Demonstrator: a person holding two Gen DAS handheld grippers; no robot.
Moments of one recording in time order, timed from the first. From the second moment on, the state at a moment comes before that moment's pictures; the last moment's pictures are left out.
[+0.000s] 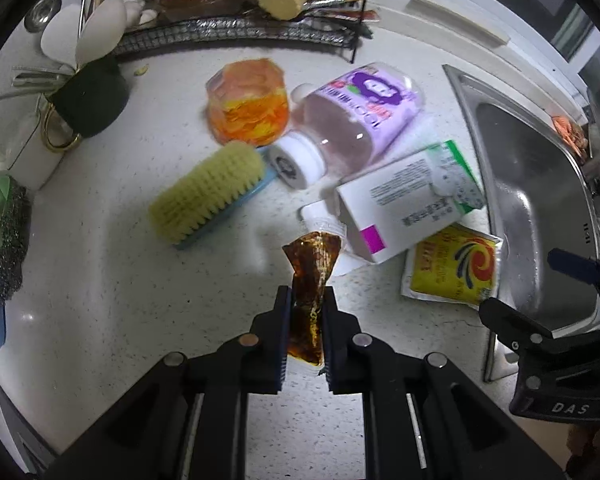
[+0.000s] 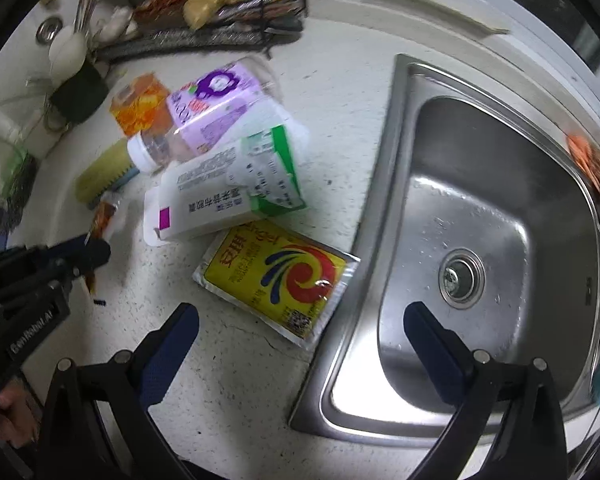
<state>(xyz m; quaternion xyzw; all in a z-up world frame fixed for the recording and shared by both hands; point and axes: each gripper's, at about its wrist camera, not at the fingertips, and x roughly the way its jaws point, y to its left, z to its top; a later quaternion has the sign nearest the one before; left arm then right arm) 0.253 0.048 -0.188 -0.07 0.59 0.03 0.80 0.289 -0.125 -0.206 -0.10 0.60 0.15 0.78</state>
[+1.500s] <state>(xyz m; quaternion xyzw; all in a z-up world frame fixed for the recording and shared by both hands) 0.207 0.037 -0.206 -0.08 0.61 0.03 0.79 0.242 -0.111 -0.247 -0.21 0.59 0.29 0.72</state>
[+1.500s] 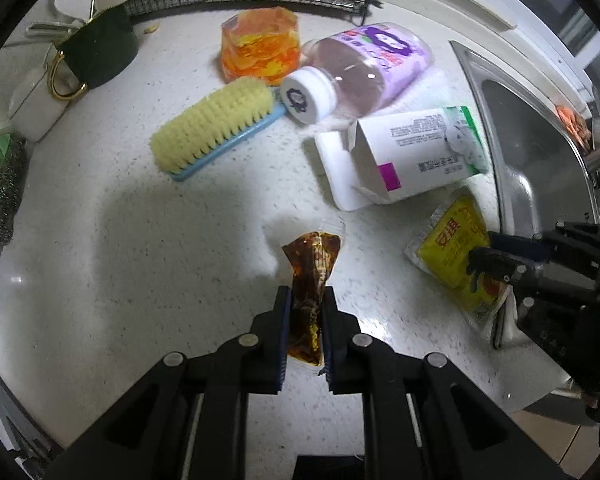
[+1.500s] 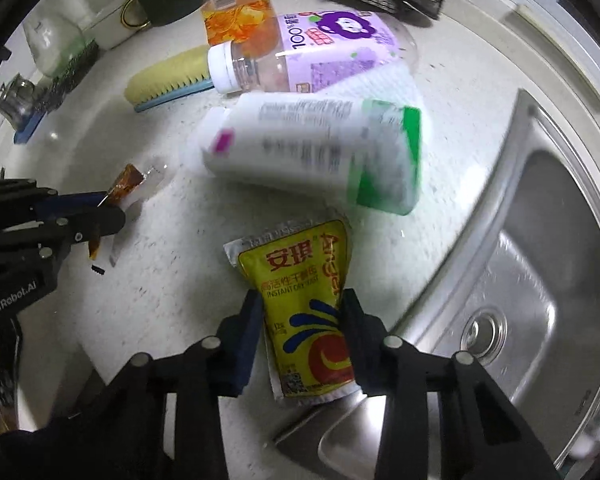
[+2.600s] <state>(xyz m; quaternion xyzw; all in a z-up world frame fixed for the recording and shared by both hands) 0.126 -0.114 -0.096 0.00 0.51 -0.06 0.86 0.153 -0.241 -0.108 -0.10 0.50 0.20 0.84</state>
